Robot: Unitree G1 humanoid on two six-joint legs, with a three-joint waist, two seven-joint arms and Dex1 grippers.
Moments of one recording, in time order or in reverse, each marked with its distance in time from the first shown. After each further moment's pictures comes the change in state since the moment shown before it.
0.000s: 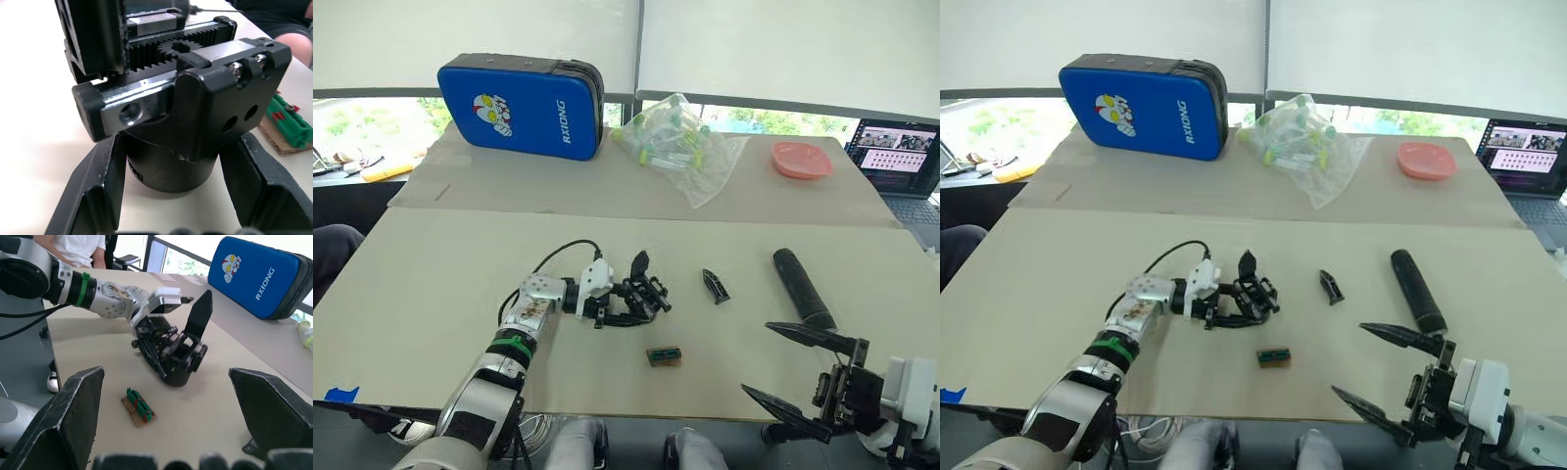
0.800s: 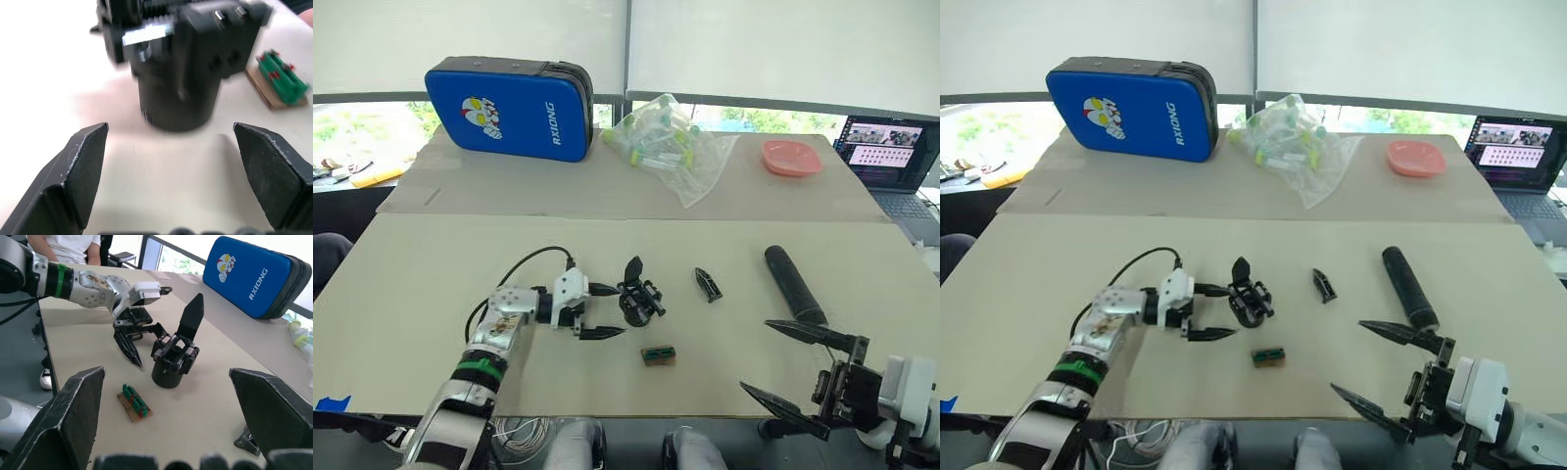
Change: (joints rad) left arm 0.255 0.166 0.075 -0.370 -0.021 0.130 0.106; right arm -0.018 -0.008 0.003 -0.002 -0.010 0.000 -0.010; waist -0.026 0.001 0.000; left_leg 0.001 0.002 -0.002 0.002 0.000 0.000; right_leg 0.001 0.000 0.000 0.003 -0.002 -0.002
